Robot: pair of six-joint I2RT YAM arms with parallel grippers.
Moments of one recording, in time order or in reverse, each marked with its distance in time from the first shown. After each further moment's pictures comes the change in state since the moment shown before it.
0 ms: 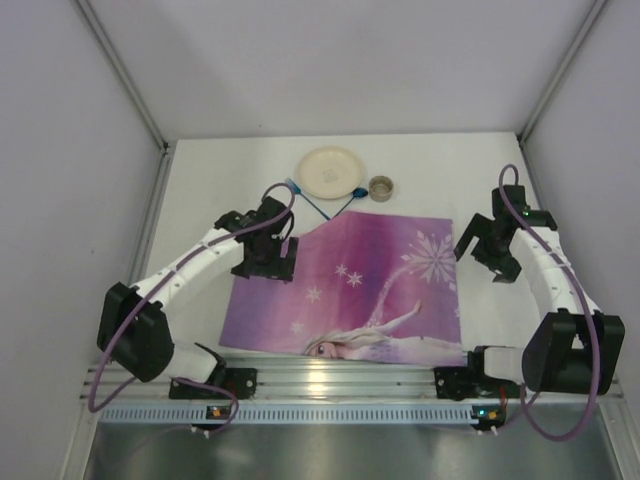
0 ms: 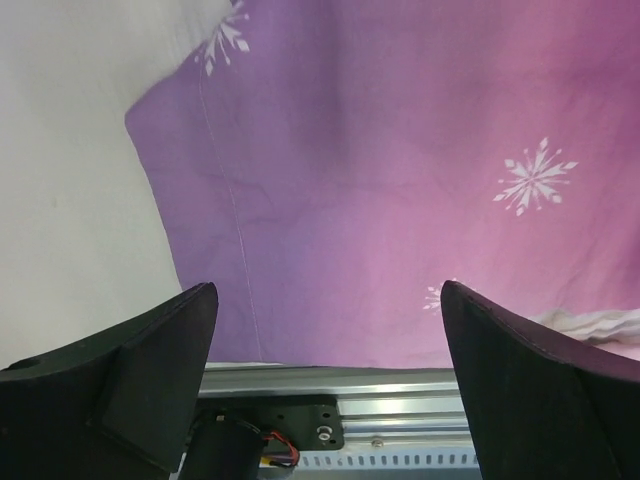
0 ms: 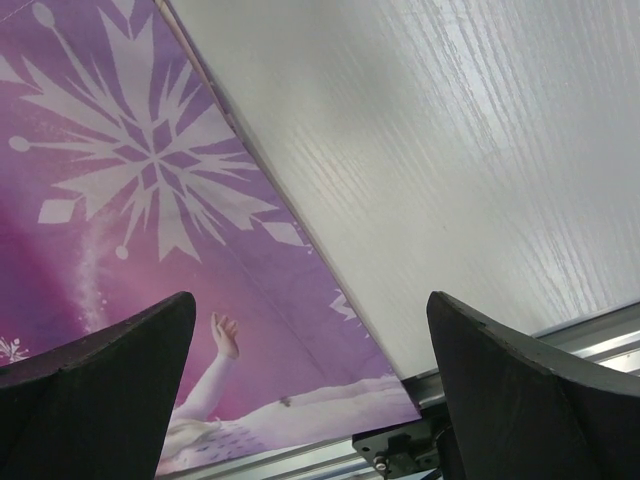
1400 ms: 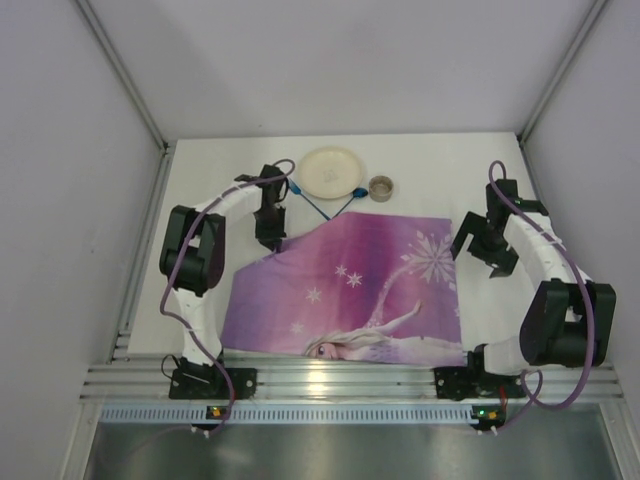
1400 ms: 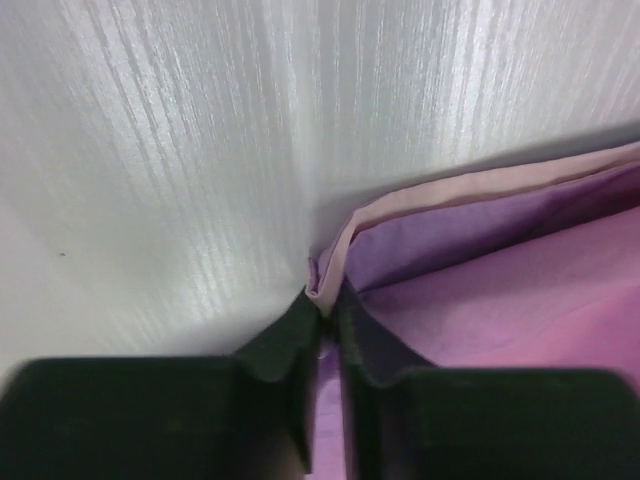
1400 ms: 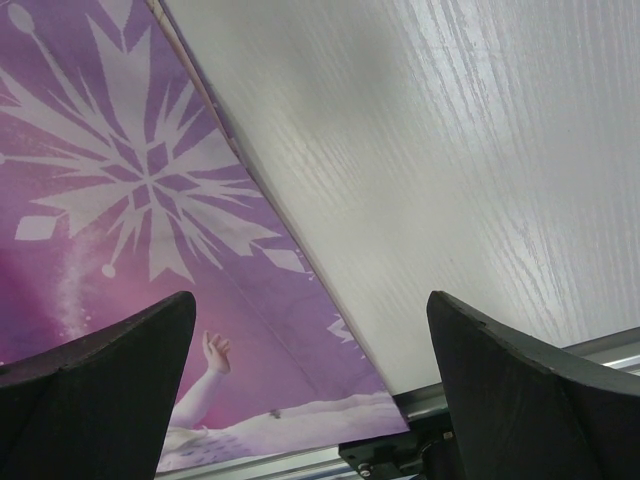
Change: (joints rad) left arm 0.262 0.623 0.376 0.151 0.196 0.120; right arm 0.001 0.145 0.045 0.033 -0.021 -0.072
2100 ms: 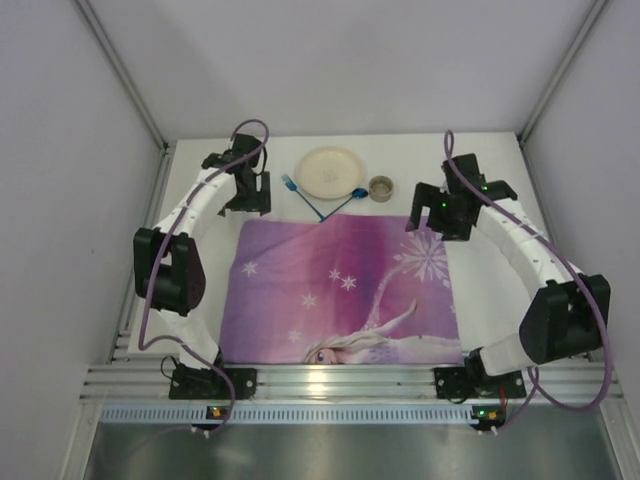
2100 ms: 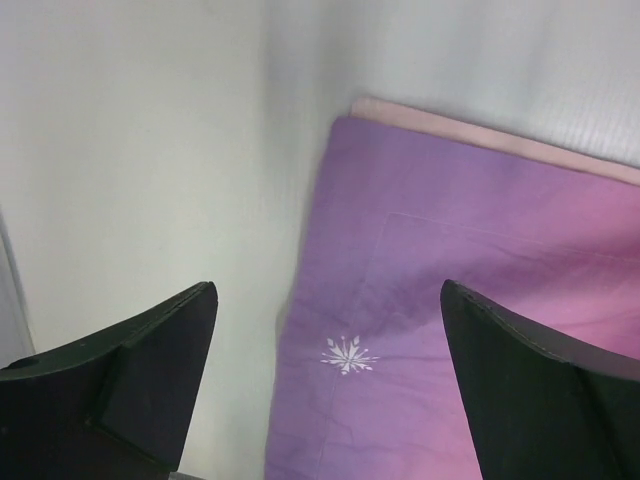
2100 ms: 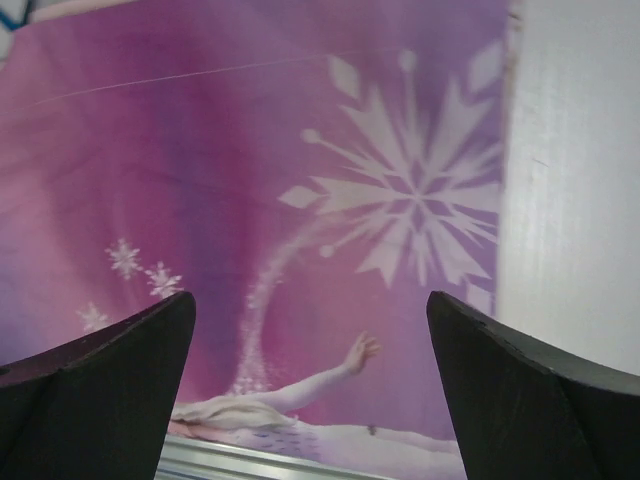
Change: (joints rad) left arm 0.059 -0.203 0.129 -0.081 -0.320 0.030; right arm 0.272 0.025 0.173 0.101 -0.144 -0.004
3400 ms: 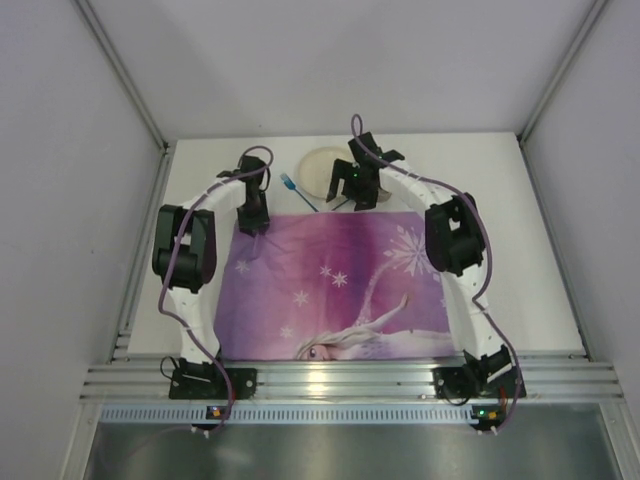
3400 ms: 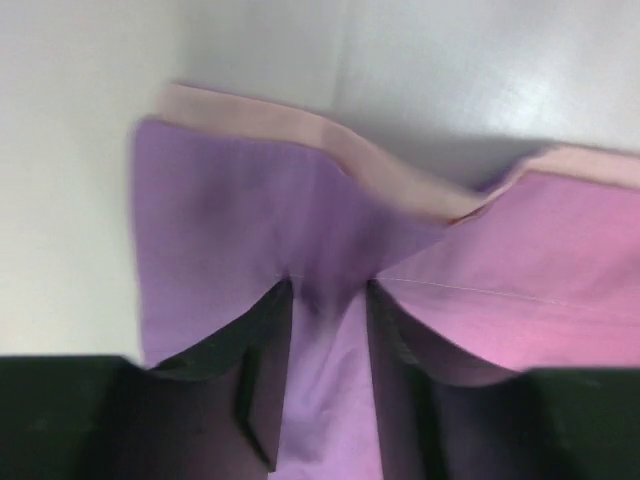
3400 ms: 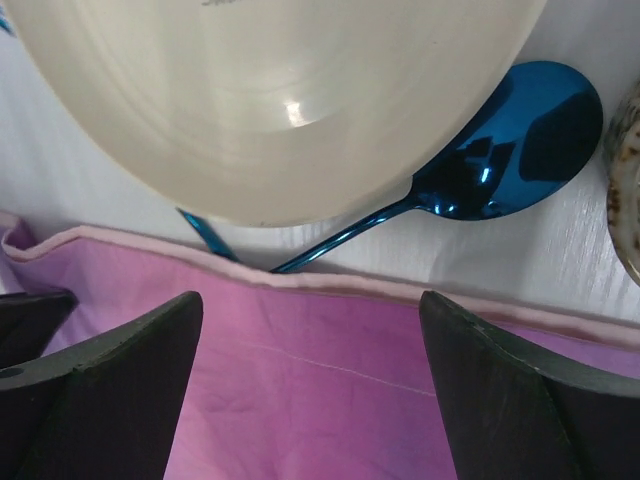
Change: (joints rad) left arm 0.036 0.211 -0.106 0.209 0.189 -0.085; right arm 0.264 0.906 0.831 0.154 -0.094 0.199
